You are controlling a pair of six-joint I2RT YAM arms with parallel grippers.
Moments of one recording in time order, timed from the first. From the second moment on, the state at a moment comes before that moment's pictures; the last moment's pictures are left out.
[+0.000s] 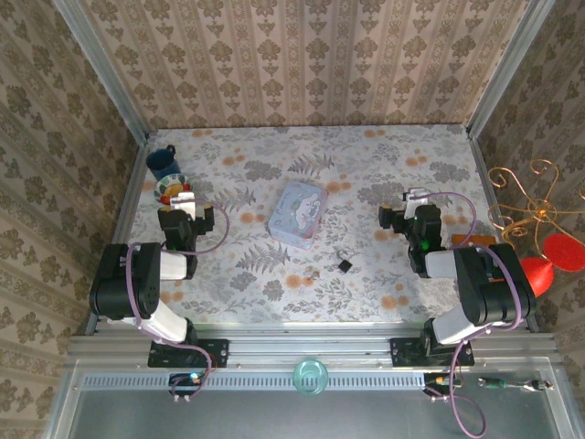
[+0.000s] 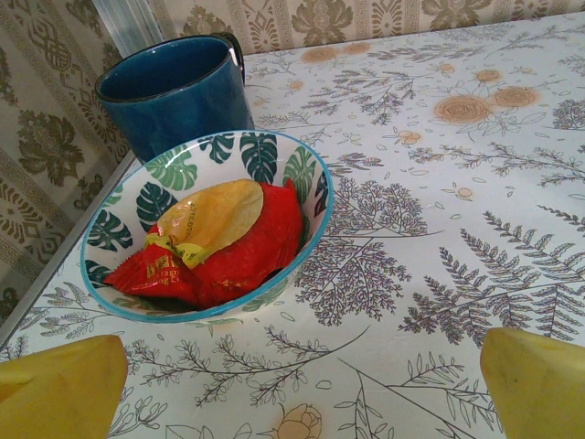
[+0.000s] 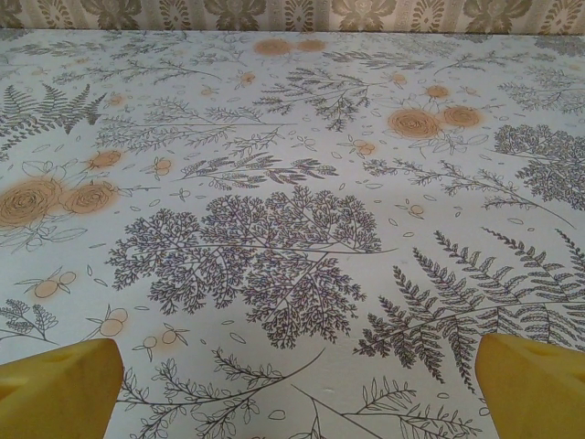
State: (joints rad) left arm -0.04 1.57 0.37 0.88 -0.16 0.11; right arm 0.03 1.52 0.38 0.76 0.05 0.00
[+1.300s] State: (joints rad) left arm -0.04 1.57 0.37 0.88 -0.16 0.11; right arm 0.03 1.52 0.39 0.76 0.05 0.01
